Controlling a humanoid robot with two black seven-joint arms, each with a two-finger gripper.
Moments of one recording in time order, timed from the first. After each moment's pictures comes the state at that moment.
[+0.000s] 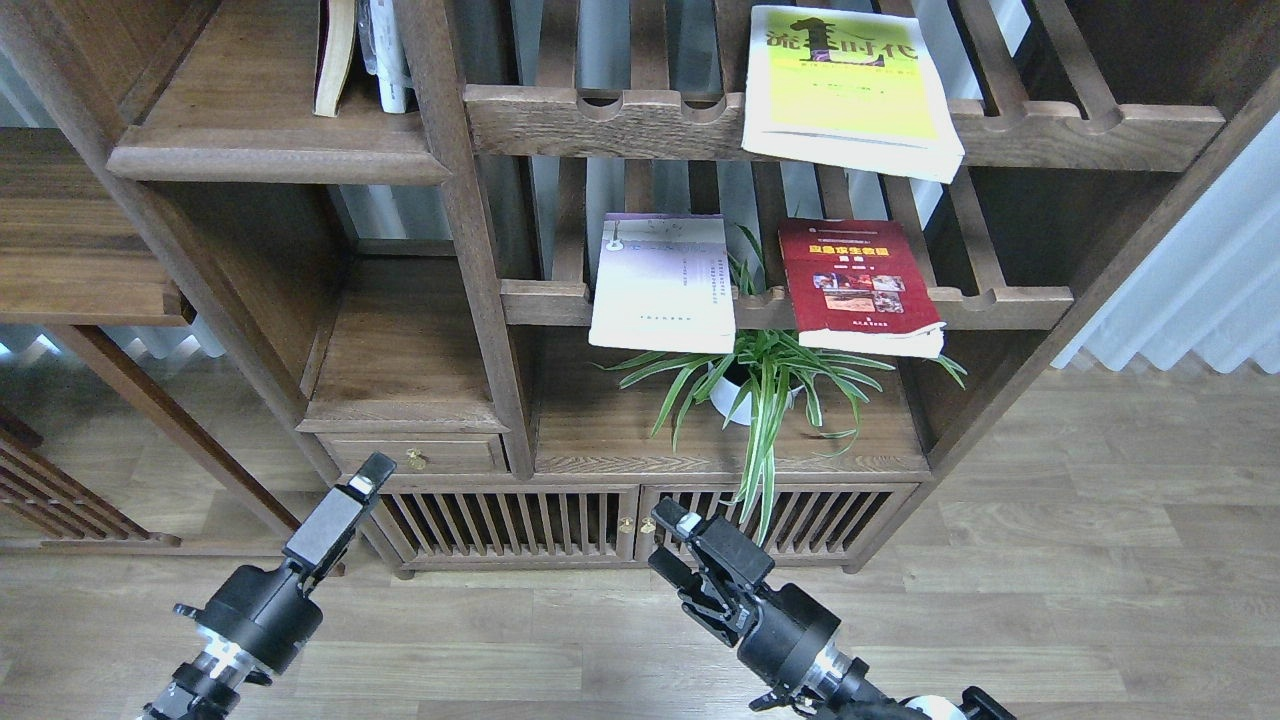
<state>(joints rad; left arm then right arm) 0.20 0.22 -1.22 -1.38 0.07 -0.49 0.07 -0.17 -0.05 1.00 1.28 0.23 0.46 -0.33</state>
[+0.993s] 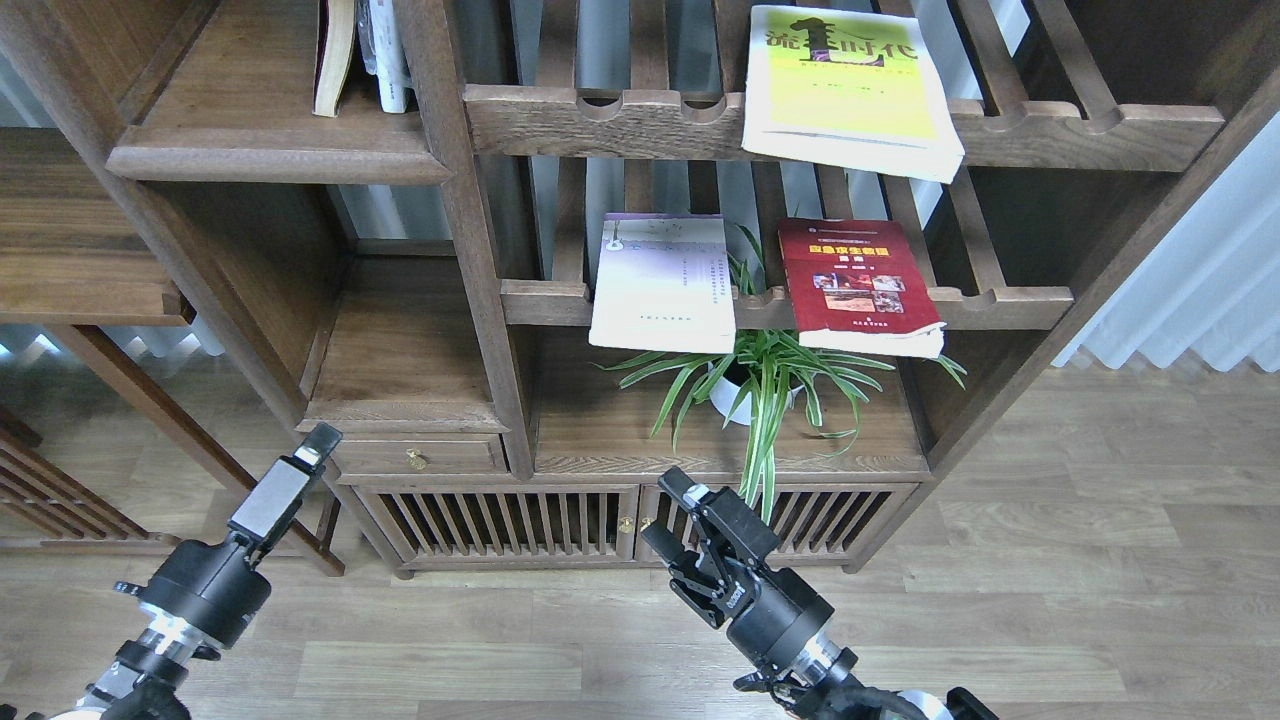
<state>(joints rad) 0.20 0.27 -1.29 -1.37 0.06 -0.49 0.07 -0.15 0.02 1.03 1.27 0.30 0.49 -0.33</state>
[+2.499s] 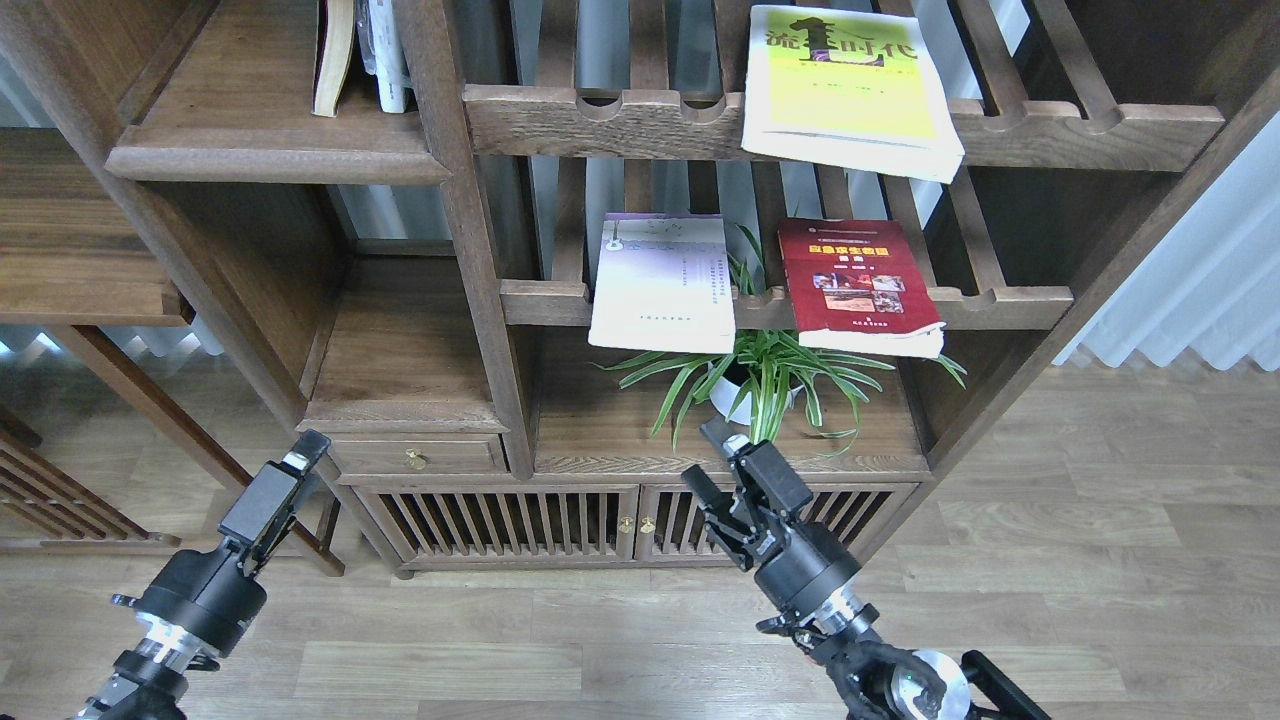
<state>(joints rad) 0.22 0.27 -1.27 -1.34 -0.01 -0.49 0.07 -0.06 0.01 1.11 1.17 0.30 0.54 -0.28</state>
